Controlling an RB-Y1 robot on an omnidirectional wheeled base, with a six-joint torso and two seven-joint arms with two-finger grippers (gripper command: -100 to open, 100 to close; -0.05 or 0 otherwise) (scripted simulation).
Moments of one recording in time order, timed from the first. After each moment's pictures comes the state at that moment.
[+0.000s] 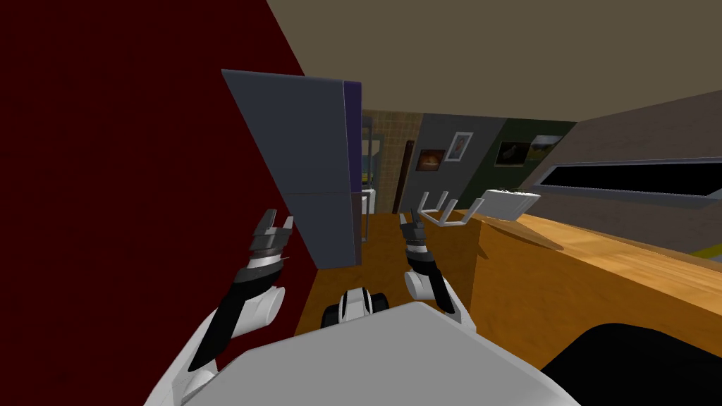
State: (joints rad) left arm 0.34 0.15 0.05 -2.25 -0.01 -0.39 0.05; right arm 0.46 -0.03 -0.03 -2.22 -0.02 -0.54 -0.02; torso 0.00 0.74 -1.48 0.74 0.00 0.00
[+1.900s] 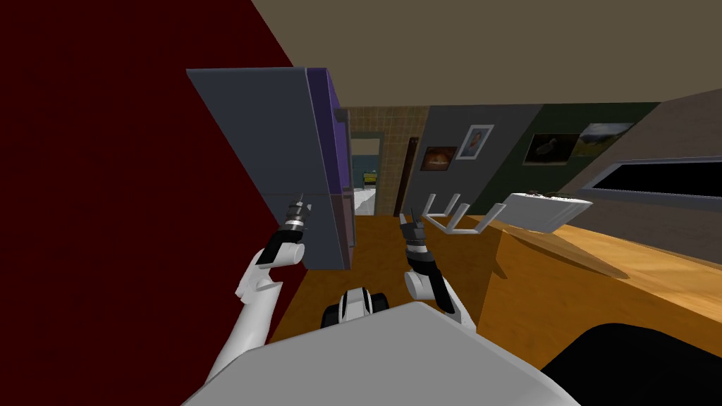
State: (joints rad) left arm -0.13 0.14 0.09 -2.04 0.02 0.09 0.08; right arm 0.46 -0.03 -0.03 -2.22 -0.02 -0.54 -0.02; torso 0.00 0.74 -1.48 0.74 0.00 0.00
